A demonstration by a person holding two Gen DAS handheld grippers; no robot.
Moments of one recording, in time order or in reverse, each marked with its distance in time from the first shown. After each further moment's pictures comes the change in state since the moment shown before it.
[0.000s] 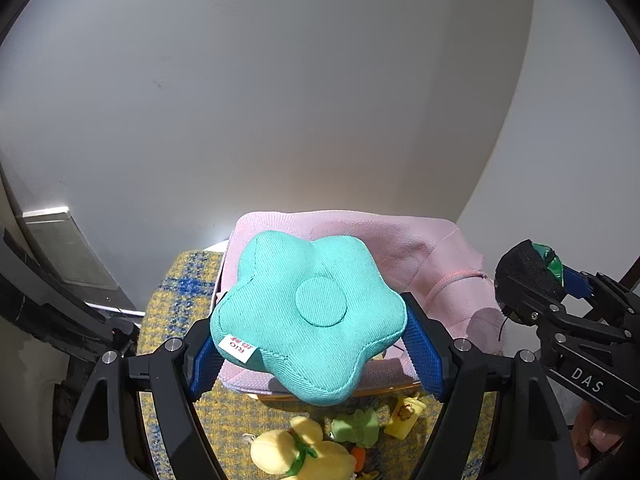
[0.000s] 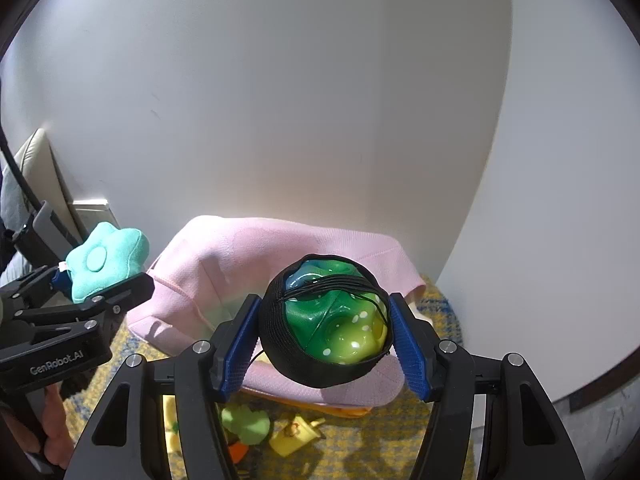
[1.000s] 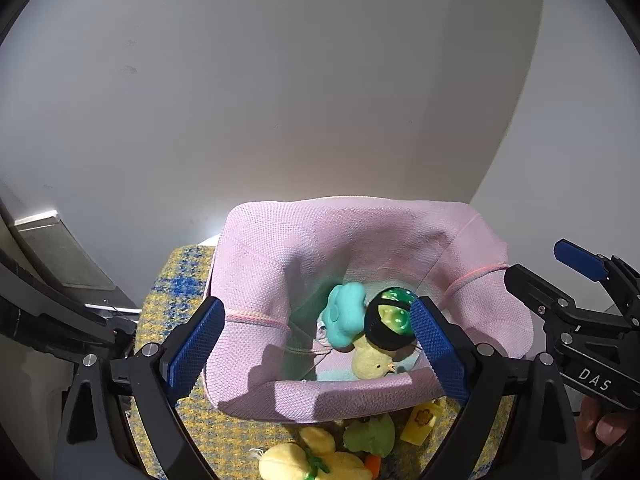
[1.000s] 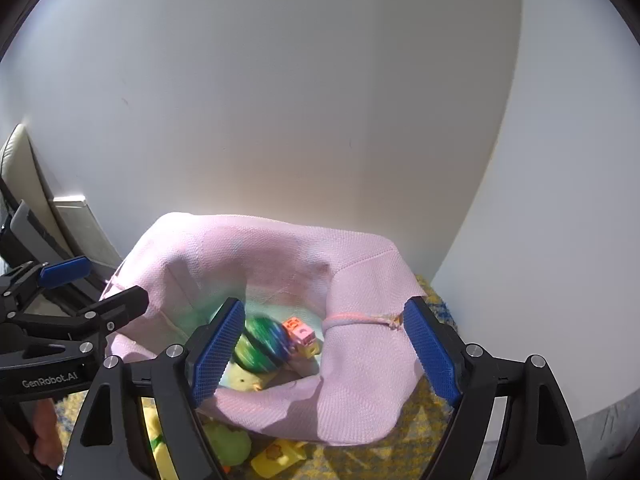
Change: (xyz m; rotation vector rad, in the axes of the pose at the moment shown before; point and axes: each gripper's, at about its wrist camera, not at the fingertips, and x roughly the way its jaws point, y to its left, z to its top) left arm 0.039 0.006 0.007 0.013 0.072 0.037; right arm 0.036 -0.003 0.005 0.010 0.024 -0.072
